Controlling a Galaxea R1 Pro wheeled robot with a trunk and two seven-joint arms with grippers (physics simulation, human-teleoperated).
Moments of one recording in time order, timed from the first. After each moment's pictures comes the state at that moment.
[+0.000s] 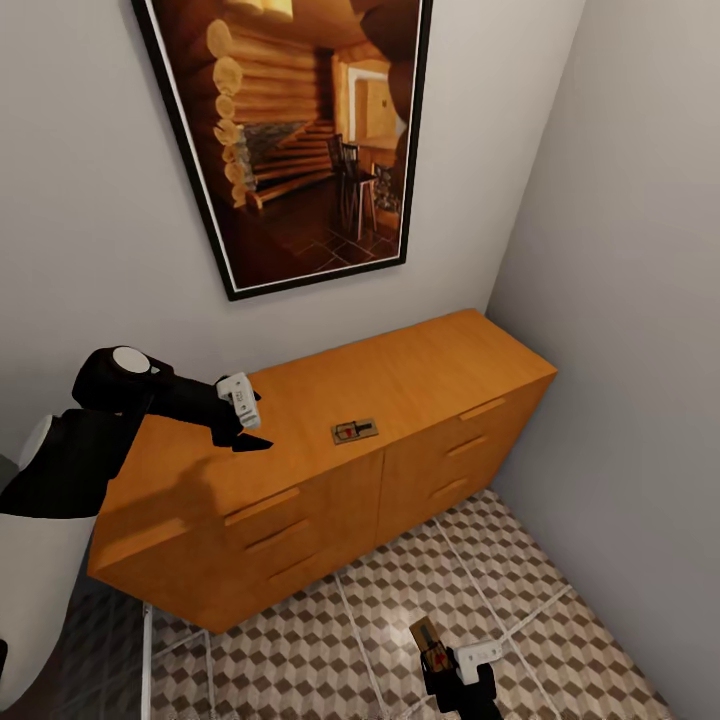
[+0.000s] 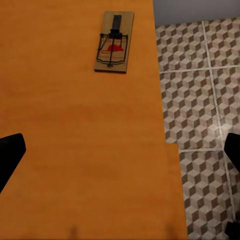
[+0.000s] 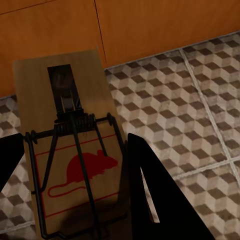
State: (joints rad) left arm -0.96 0.29 -0.19 -1.50 -0.67 0.66 -1.52; right arm -0.47 0.07 0.12 -0.02 0.05 -0.59 -0.02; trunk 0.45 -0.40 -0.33
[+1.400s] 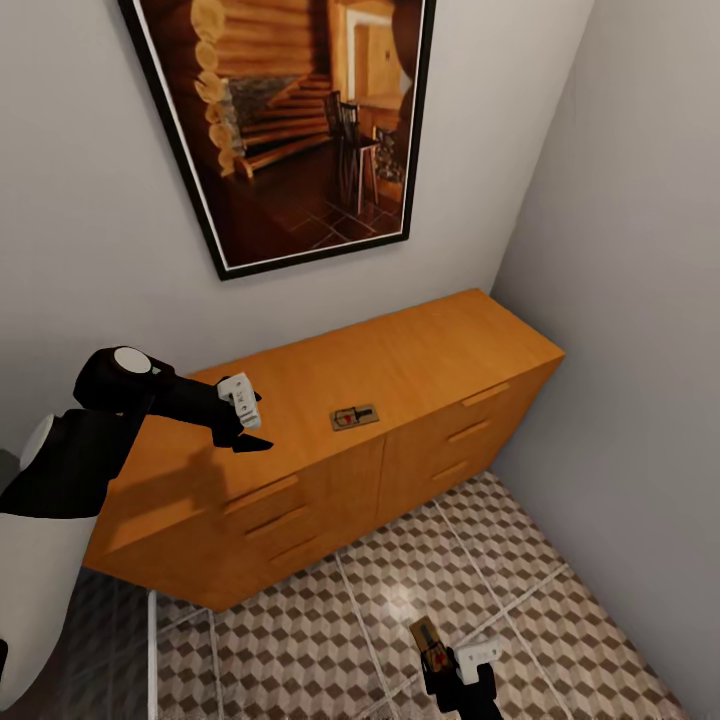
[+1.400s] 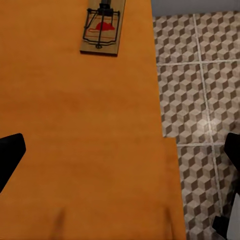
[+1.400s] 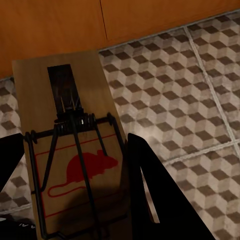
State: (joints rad) left arm -0.96 0.28 -0.19 -1.49 -0.67 0.66 -1.52; right arm -0.47 0.07 0.12 -0.02 0.05 -0.59 -0.02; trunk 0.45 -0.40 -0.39
